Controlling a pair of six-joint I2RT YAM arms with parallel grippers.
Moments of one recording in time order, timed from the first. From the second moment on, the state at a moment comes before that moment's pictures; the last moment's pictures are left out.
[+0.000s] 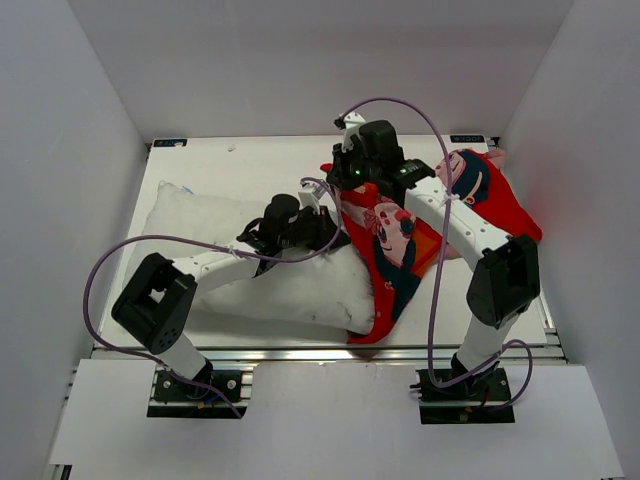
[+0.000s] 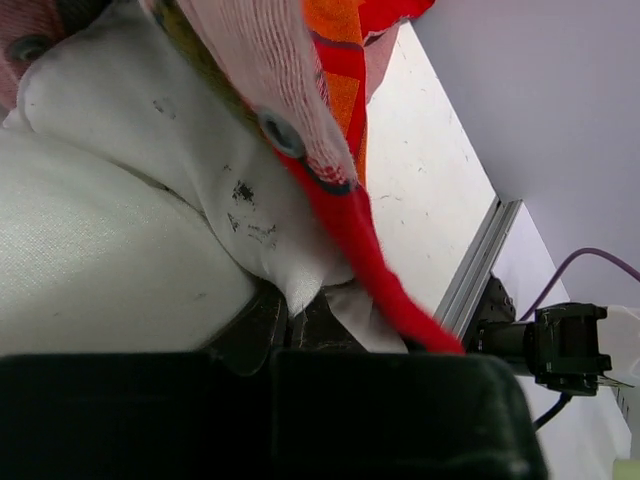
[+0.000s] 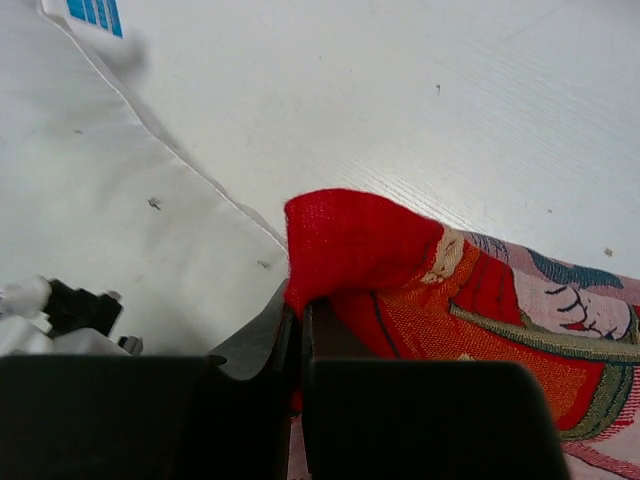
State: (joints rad) left arm -0.66 1.60 0.91 0.35 0.42 -0.59; right arm 0.59 1.76 1.62 -0.36 -0.22 0.13
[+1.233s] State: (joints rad) left arm -0.66 1.62 1.18 0.16 0.29 -0.48; right arm 0.58 1.79 1.78 -0.31 -0.28 0.31
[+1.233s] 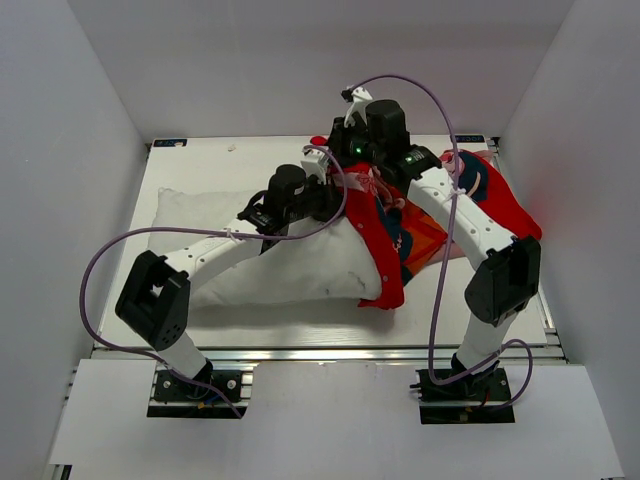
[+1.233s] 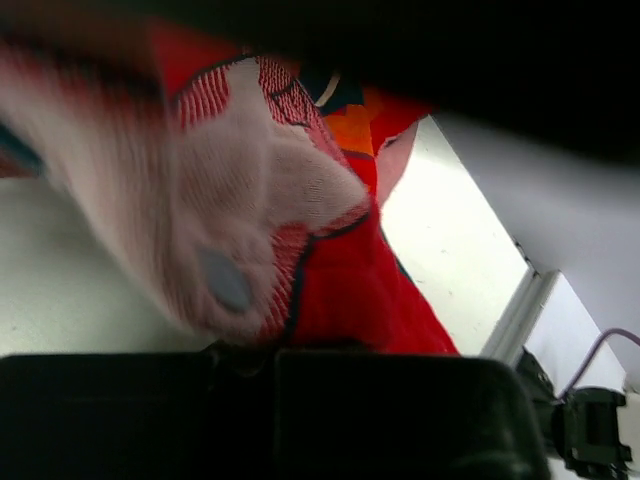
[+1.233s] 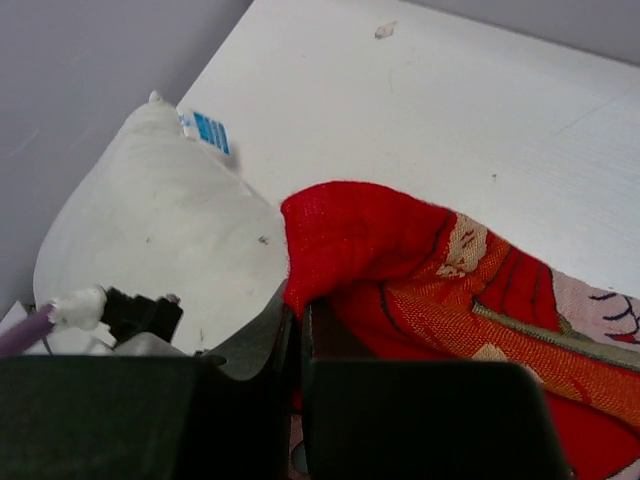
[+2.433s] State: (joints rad) left arm -0.70 1.21 1.13 -0.33 0.03 -0.45; right arm 0.38 1.33 1.32 -0.39 -0.32 -0.06
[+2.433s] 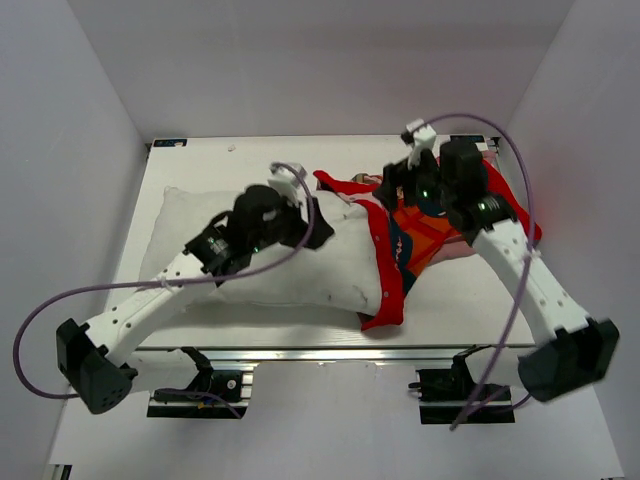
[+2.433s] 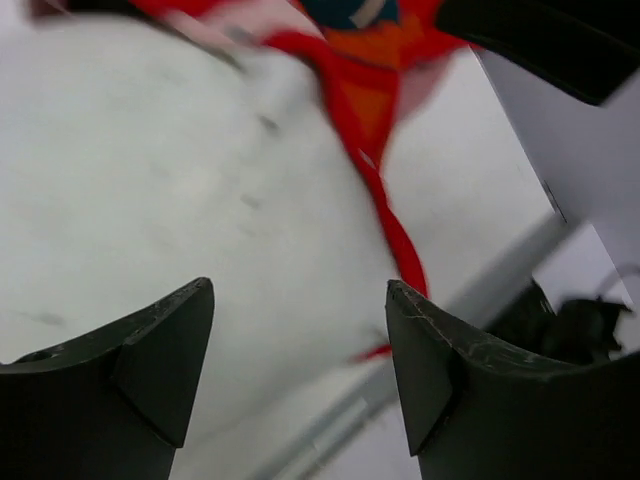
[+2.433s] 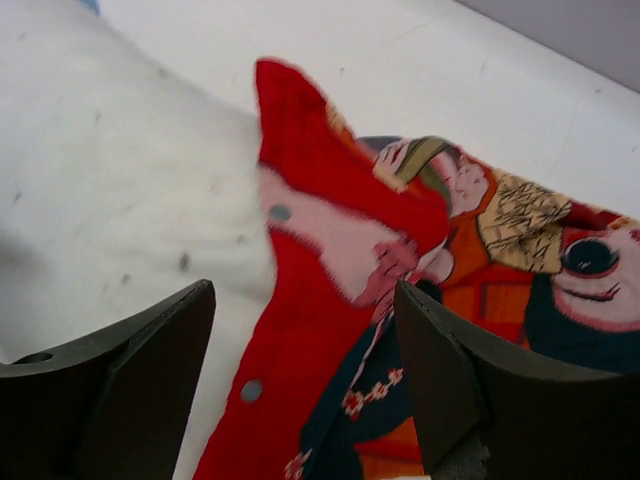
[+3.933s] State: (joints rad) left arm -1.22 1.49 0.90 -0.15 -0.75 -0.20; right arm 0.43 1.14 0.84 -0.52 -0.46 0.14
